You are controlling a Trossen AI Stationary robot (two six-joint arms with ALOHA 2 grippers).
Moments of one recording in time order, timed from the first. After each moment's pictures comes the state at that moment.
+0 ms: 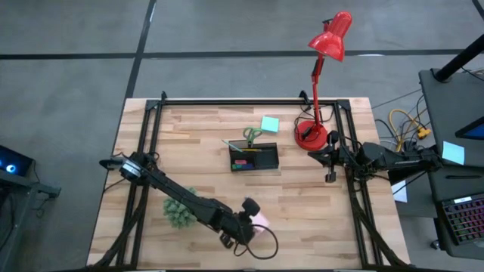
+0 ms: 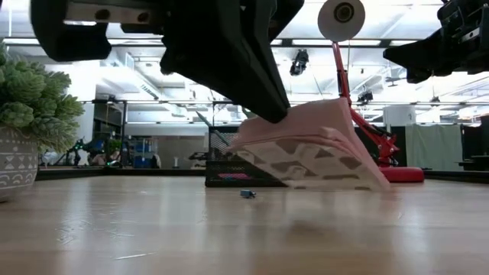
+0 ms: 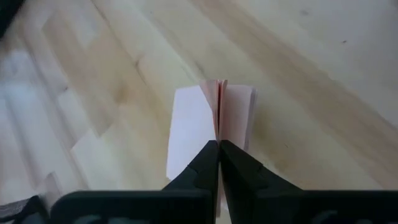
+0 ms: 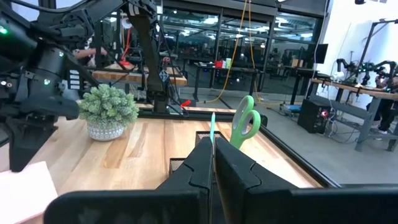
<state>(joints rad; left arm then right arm) -0.50 2.01 1.50 -0.41 -0.26 0.35 0.09 0.04 0.06 0.05 0.21 -0.13</state>
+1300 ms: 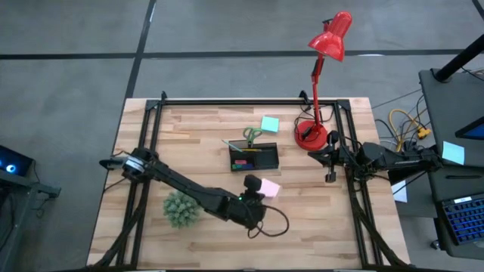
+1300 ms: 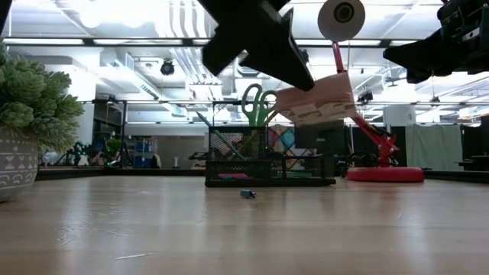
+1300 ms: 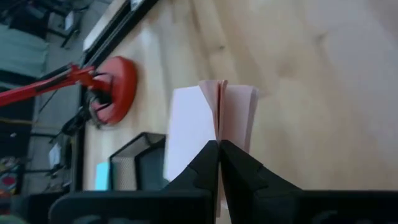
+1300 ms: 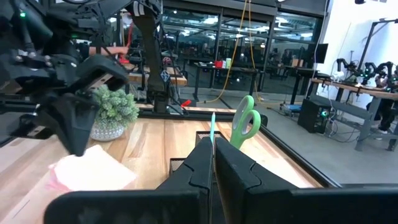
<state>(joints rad) -0.42 2.01 1.56 -0.39 -0.67 0.26 0.09 0.04 0.06 0.05 0.21 -0.13</state>
